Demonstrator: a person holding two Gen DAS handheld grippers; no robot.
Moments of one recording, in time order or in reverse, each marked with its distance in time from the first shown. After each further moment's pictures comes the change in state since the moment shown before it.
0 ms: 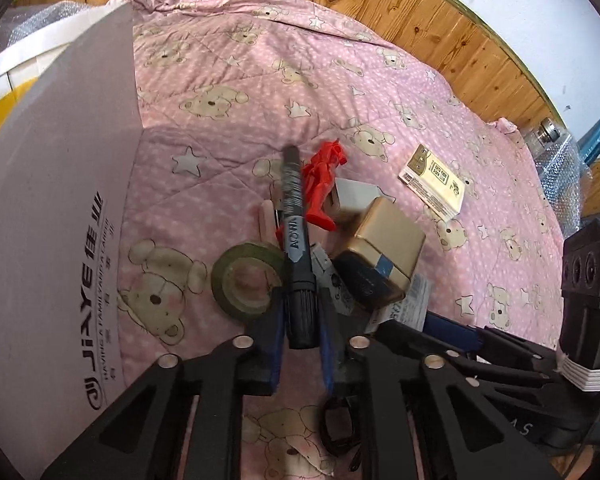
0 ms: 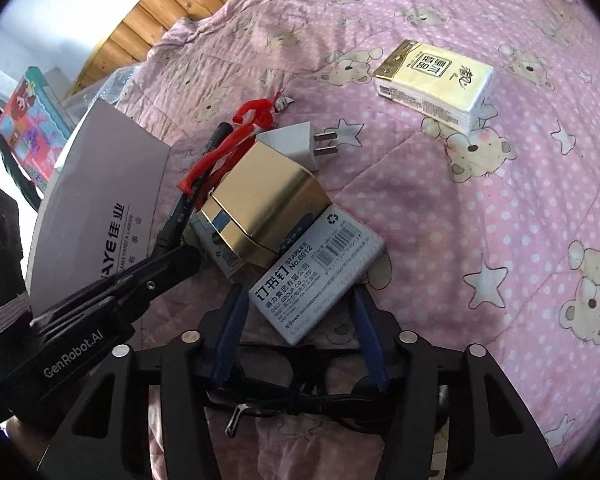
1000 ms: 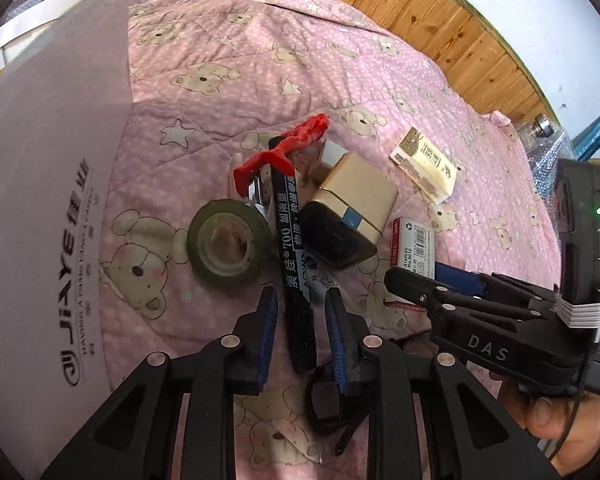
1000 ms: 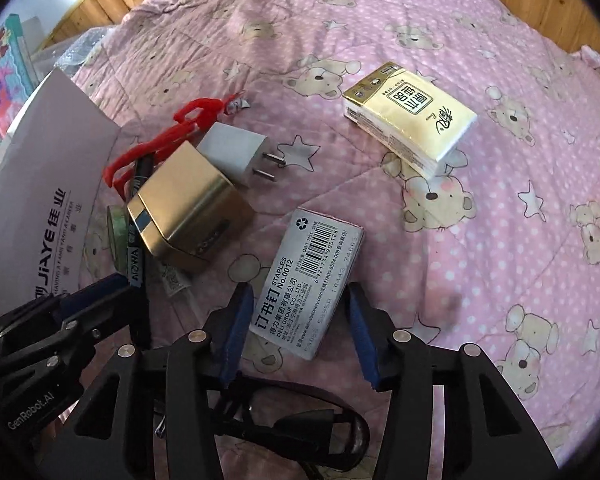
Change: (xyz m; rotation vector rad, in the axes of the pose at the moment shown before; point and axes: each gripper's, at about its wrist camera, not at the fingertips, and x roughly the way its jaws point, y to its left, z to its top) left arm 0.010 0.000 -0.010 -0.008 0.064 -0.024; right arm 0.016 0.000 0.028 -0.152 0.048 -0.232
